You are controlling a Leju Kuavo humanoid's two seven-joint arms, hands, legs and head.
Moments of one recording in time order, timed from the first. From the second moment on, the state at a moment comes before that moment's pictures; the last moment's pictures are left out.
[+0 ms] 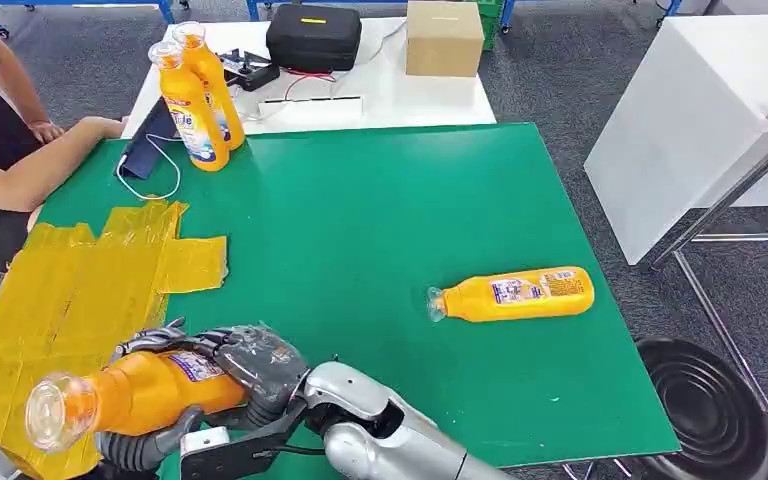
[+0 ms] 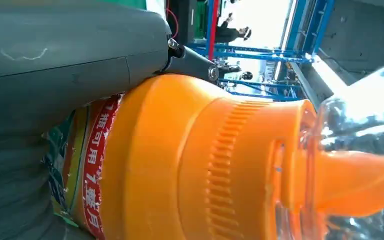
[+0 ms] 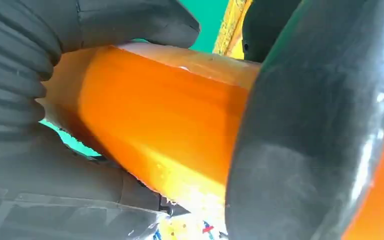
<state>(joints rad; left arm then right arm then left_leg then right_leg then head) 0.28 -0.10 -0.05 -1.79 -0.03 -0.28 -0.55 -0.43 0.25 1.05 -1.15 0.57 0.02 -0.19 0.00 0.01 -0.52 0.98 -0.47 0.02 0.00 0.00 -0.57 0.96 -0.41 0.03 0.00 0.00</state>
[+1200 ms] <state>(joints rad) 0.26 -0.15 0.12 -1.86 -0.75 0.49 -0.63 -0.21 -0.09 0.76 -1.57 0.60 -0.09 -0.14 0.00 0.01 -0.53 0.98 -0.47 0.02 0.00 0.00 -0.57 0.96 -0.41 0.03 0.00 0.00</state>
